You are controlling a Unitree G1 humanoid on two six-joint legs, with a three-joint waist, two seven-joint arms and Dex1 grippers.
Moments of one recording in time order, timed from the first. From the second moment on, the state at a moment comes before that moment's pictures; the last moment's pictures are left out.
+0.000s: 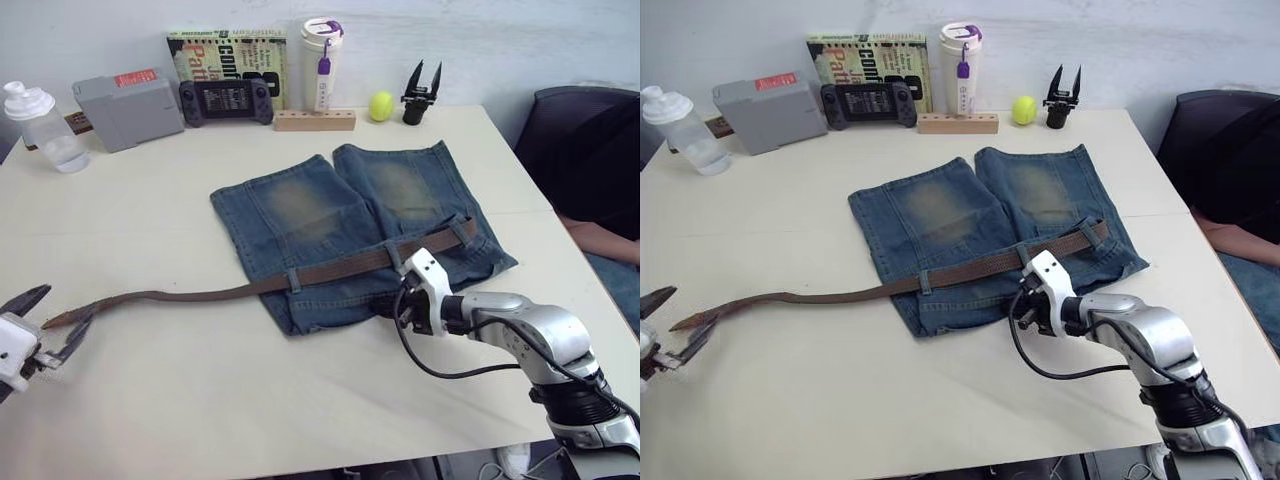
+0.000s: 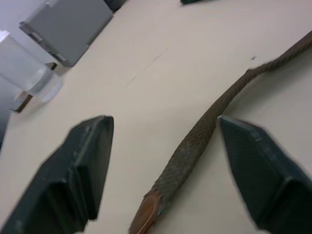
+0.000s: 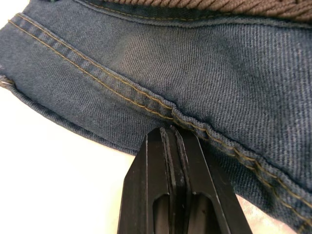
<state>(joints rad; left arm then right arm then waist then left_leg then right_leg) 0.35 0.78 0.62 0.09 -0.32 -0.36 -0.64 -0.39 -0.63 0.13 -0.25 0.57 1.02 0.67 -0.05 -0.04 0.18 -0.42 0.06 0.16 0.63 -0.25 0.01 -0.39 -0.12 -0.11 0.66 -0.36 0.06</state>
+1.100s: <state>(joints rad) -0.59 0.59 -0.44 0.05 -0.21 0.23 -1.12 -0.21 -1.03 -0.25 -0.44 0.60 0.99 0.82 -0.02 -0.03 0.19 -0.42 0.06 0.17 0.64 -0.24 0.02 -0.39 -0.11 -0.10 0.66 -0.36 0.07</state>
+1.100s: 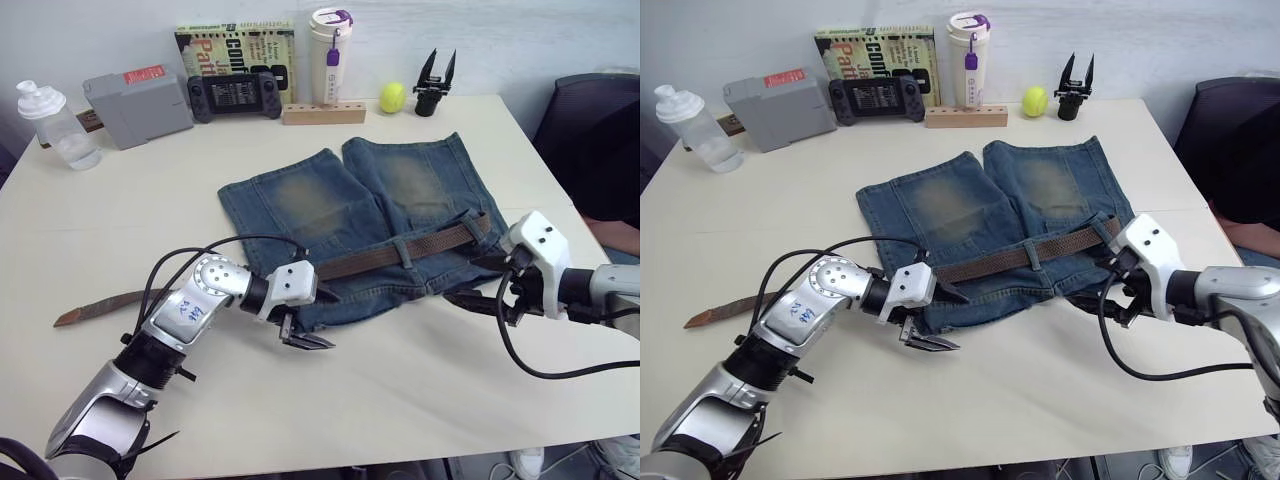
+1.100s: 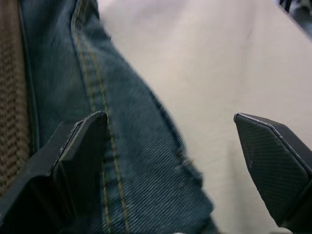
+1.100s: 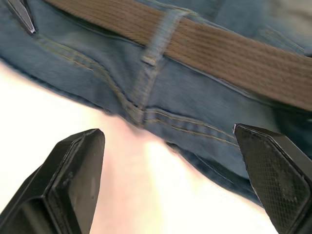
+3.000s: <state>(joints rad) -0.69 0.86 -0.01 0.56 -0.35 0.73 -1.10 -0.81 -0.70 0.19 0.41 0.44 0.83 1.15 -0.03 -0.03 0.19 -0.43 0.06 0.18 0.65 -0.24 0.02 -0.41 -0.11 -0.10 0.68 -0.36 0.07</state>
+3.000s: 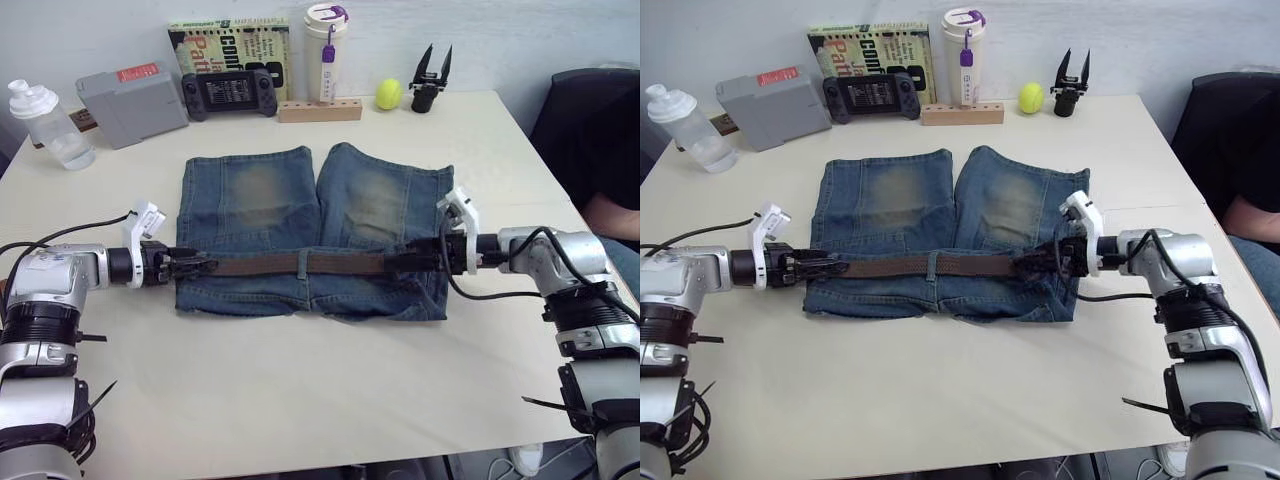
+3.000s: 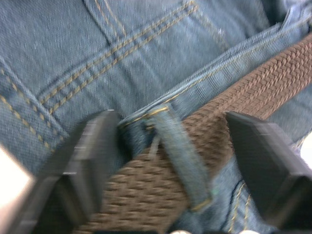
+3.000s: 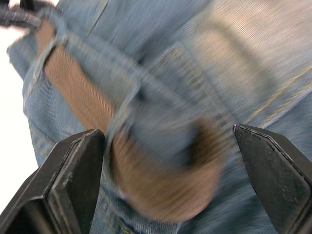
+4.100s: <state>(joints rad) 0.11 0.86 0.23 0.05 -0.24 -0.60 -1.40 0.27 -0.74 -0.13 0.09 -0.08 -1.39 0.95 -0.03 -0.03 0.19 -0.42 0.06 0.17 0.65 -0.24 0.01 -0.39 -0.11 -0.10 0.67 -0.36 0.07</state>
